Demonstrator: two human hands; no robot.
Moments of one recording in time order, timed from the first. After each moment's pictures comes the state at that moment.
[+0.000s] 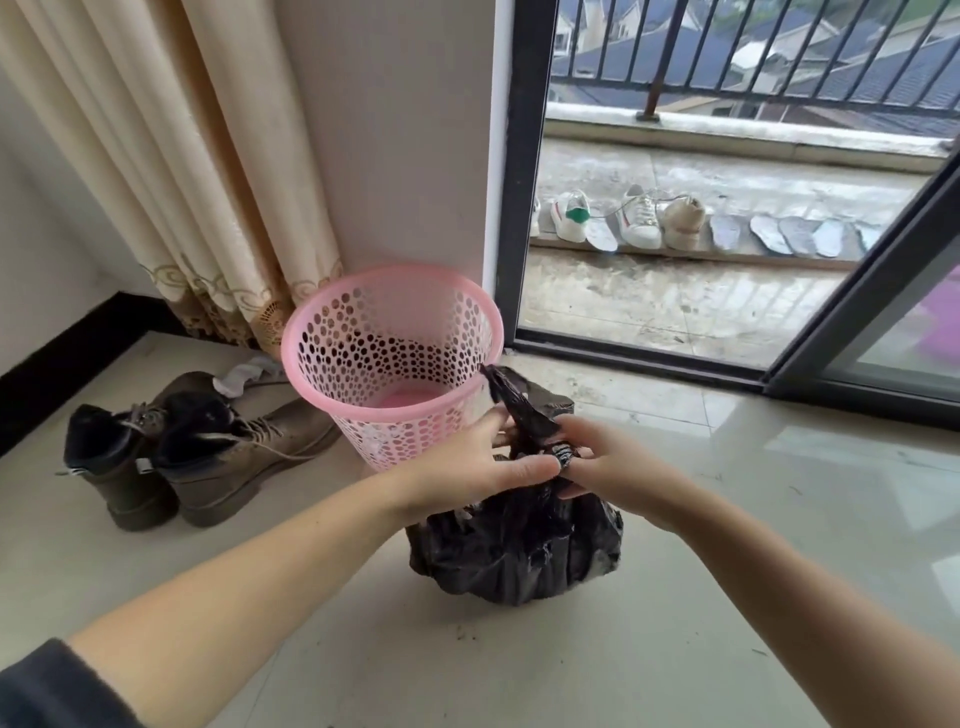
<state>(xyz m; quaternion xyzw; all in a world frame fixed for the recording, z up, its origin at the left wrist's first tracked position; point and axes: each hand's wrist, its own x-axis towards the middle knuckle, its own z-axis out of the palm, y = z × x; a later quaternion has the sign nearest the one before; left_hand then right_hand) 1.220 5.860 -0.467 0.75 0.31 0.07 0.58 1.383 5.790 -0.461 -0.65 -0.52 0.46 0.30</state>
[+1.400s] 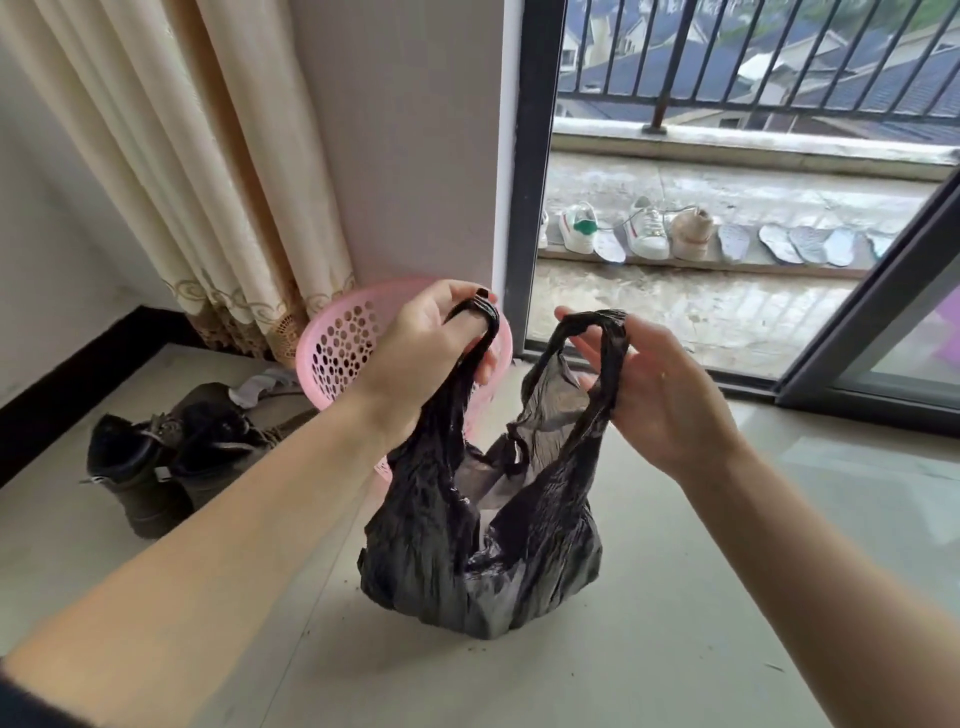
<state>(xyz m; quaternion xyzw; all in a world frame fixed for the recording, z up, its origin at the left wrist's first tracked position) 1.210 5.877 -0.377 0.61 0.35 0.36 0.62 1.387 5.802 -0.401 -0.35 -0.35 0.60 0.63</state>
